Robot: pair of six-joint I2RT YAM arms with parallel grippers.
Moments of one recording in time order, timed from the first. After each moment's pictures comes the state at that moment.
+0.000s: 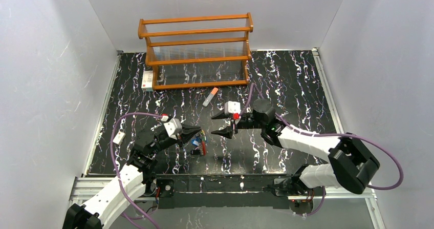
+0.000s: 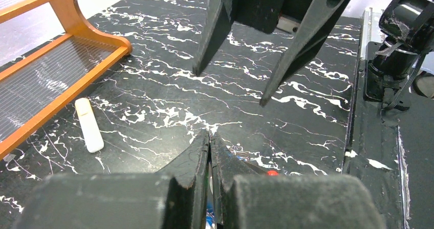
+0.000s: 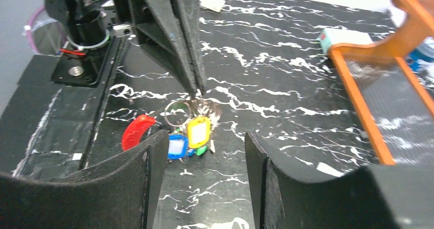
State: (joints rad) left arm -0.48 0.58 0.13 0.51 0.63 -0.01; right arm 0.83 1.28 0.61 0.57 -0.72 -0.25
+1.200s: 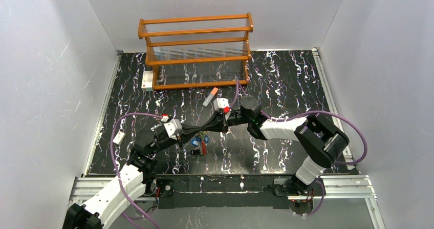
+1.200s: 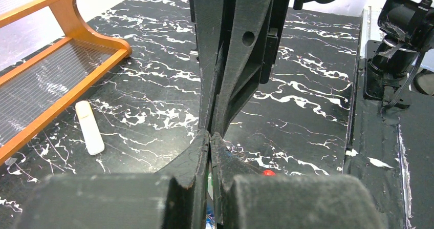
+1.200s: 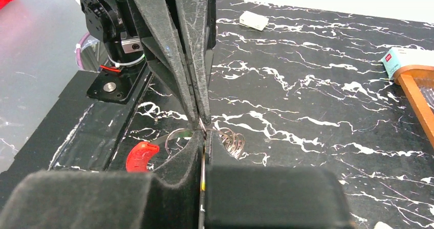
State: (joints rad) left arm -0.48 0.59 0.13 0.52 0.64 0.01; right arm 0.83 1.63 0.72 0.89 -0.96 -0.07
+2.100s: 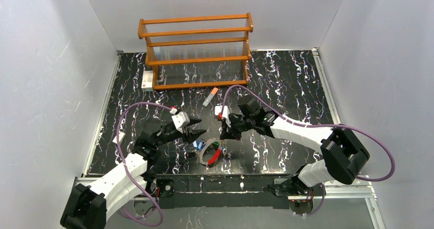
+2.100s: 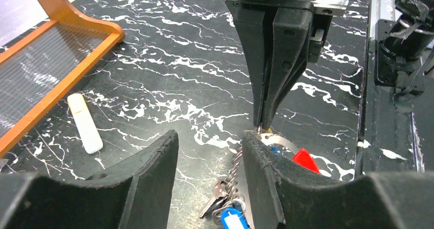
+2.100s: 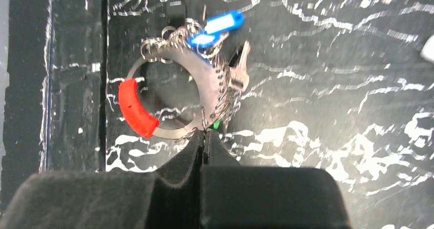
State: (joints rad) left arm -0.48 0.80 0.23 0.52 0.67 0.07; right arm 0.83 1.41 0.80 -0.07 -0.69 -0.39
